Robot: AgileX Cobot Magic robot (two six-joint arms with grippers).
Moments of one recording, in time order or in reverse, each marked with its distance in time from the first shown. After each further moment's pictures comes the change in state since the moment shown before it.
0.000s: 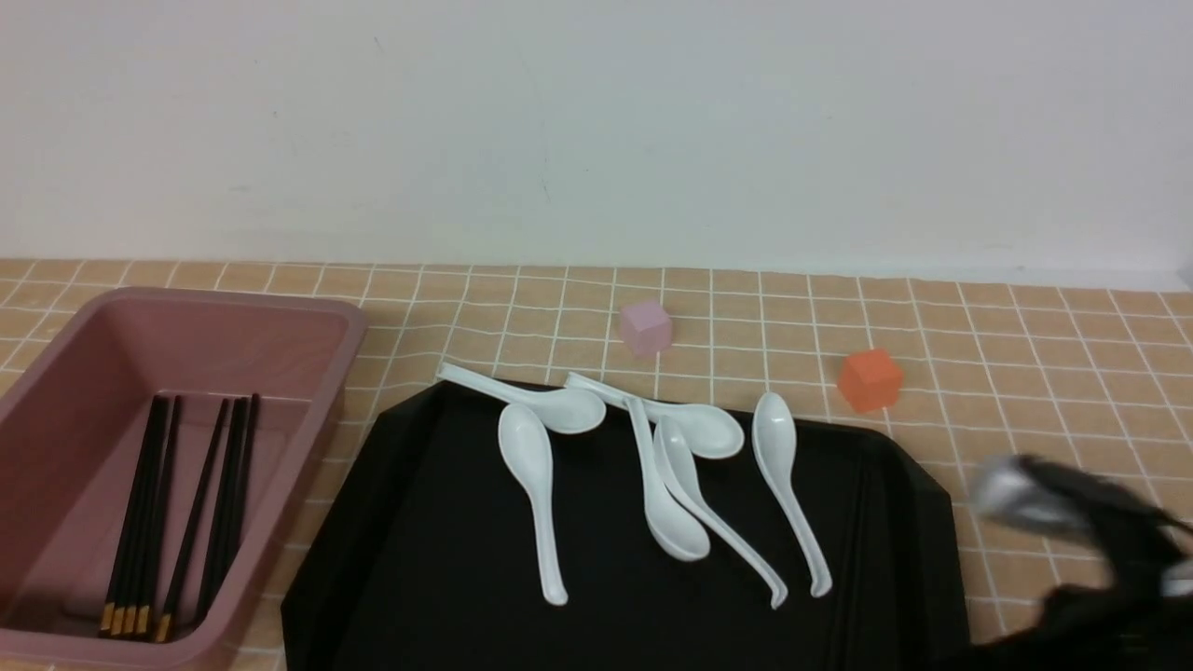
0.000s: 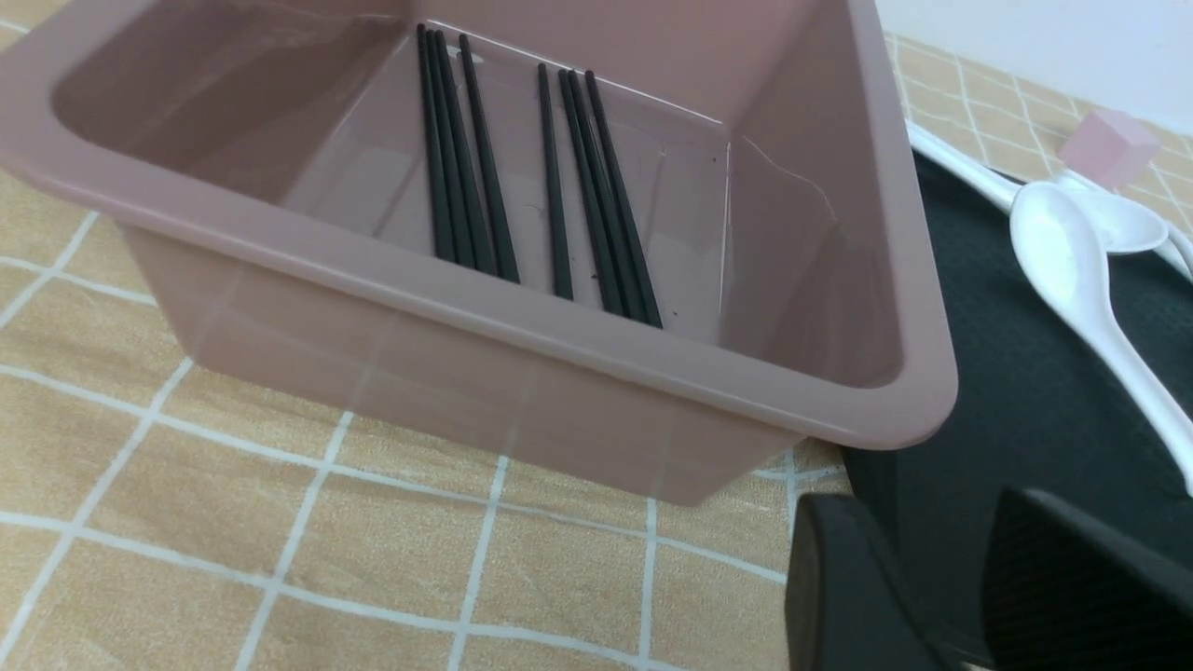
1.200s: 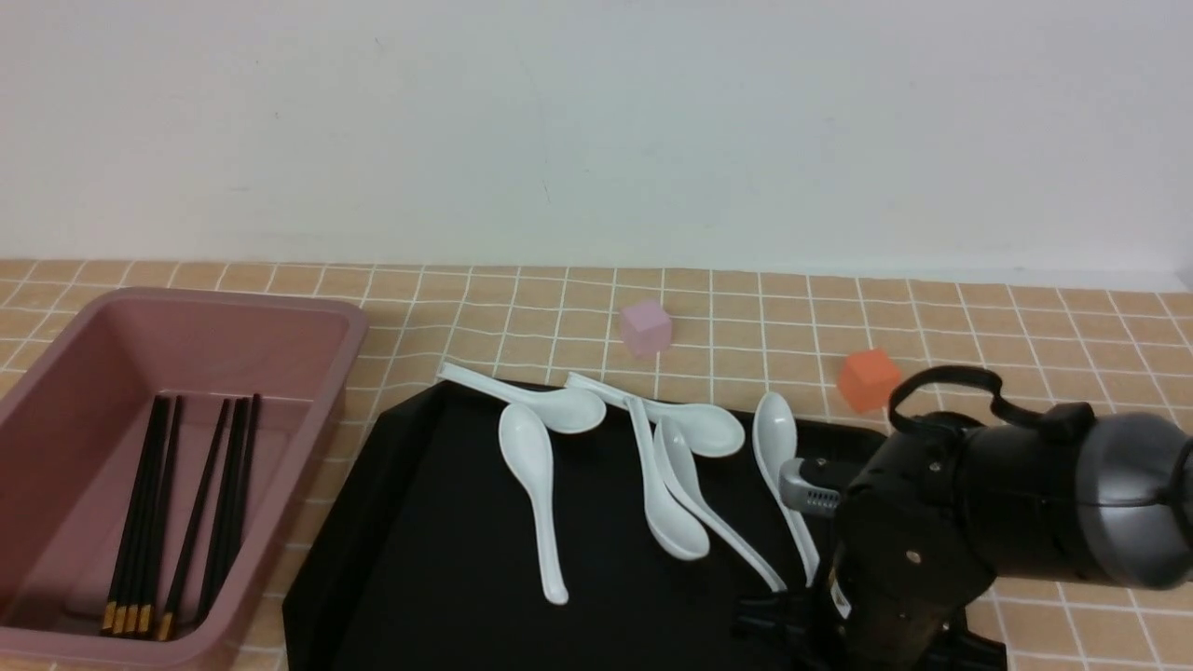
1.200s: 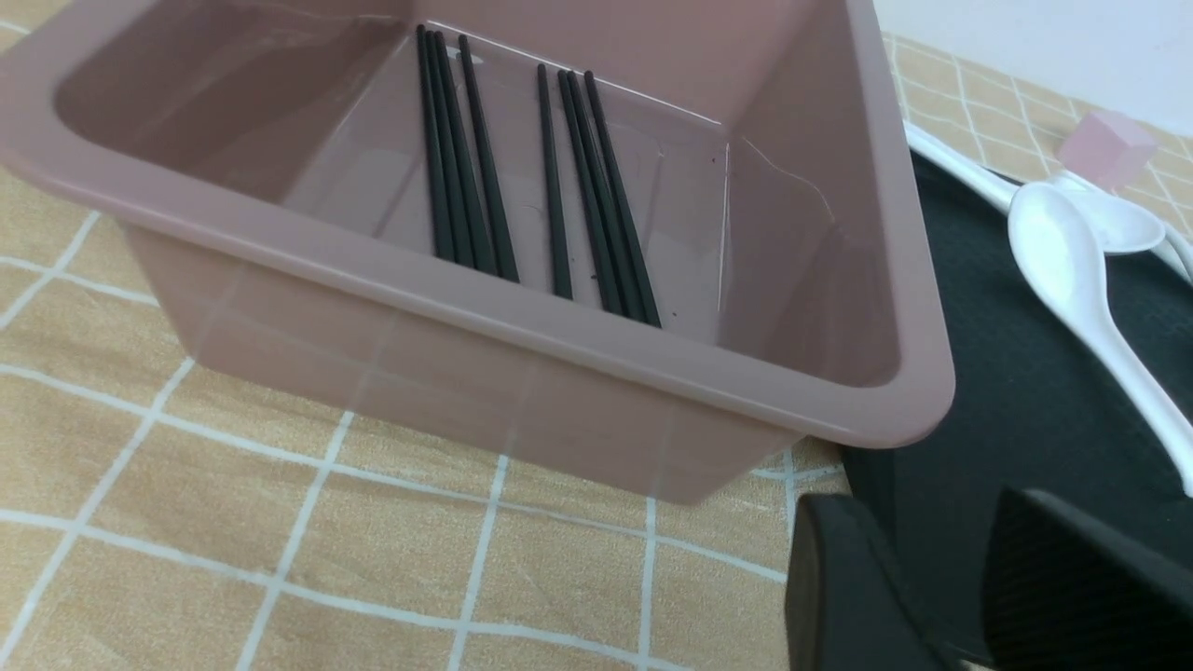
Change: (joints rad) right arm 0.308 0.556 -0.275 -0.723 -0.145 1.098; left arm 0.000 0.000 0.000 0.000 0.000 0.000
